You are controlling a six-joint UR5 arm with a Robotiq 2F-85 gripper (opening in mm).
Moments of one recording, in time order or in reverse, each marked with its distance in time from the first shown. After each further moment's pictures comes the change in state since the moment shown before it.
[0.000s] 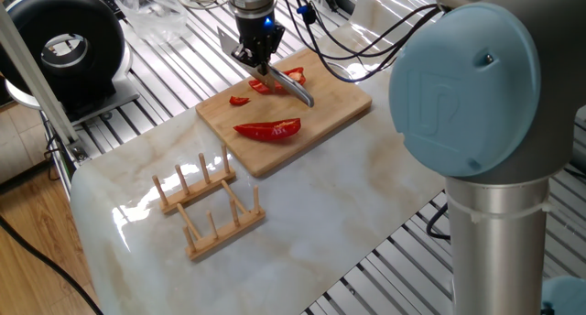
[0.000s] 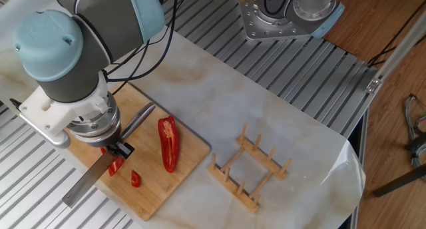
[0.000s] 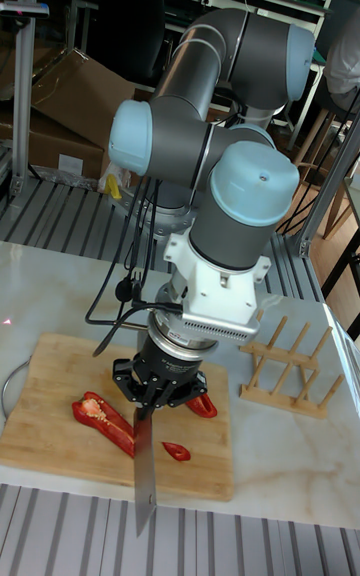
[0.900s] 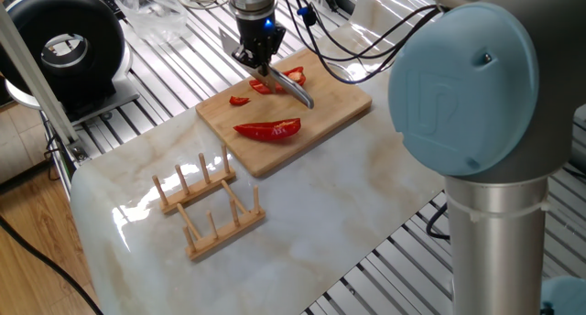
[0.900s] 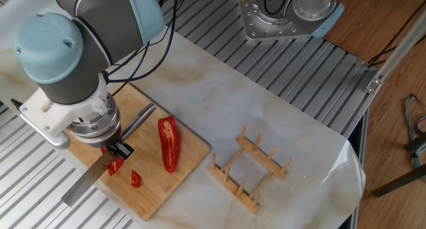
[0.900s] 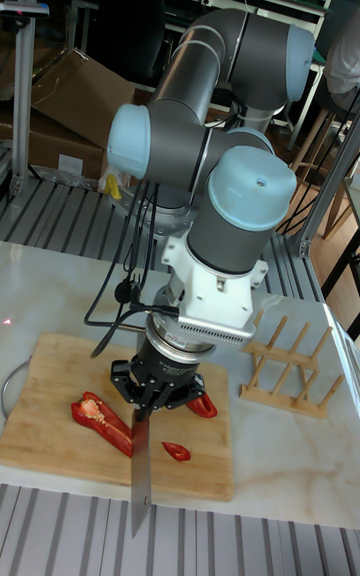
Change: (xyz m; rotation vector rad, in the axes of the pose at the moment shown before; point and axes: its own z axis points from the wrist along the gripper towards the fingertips) arm 0.000 -0.002 0.005 0.003 0.004 0.020
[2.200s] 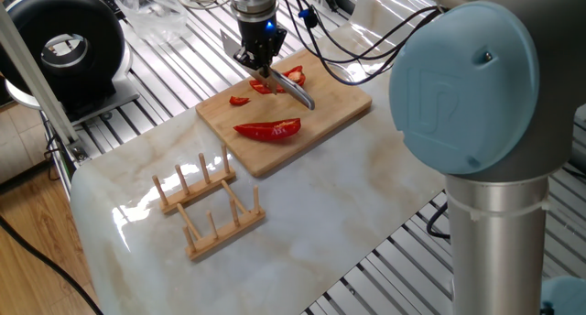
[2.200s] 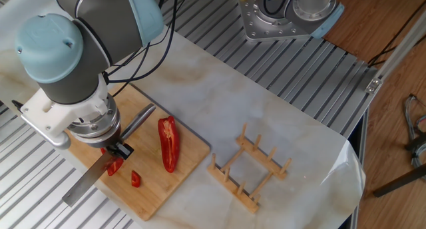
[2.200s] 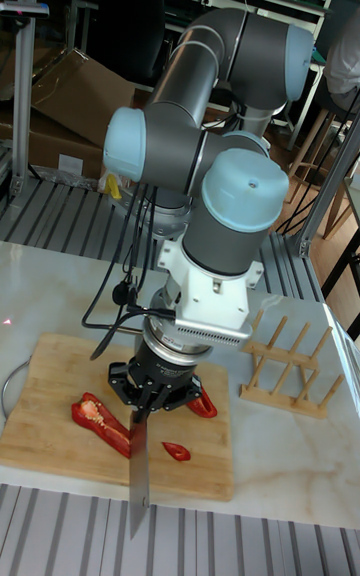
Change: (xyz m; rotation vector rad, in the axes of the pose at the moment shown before) arm -0.002 0.002 0.005 -0.020 -0.016 -0.021
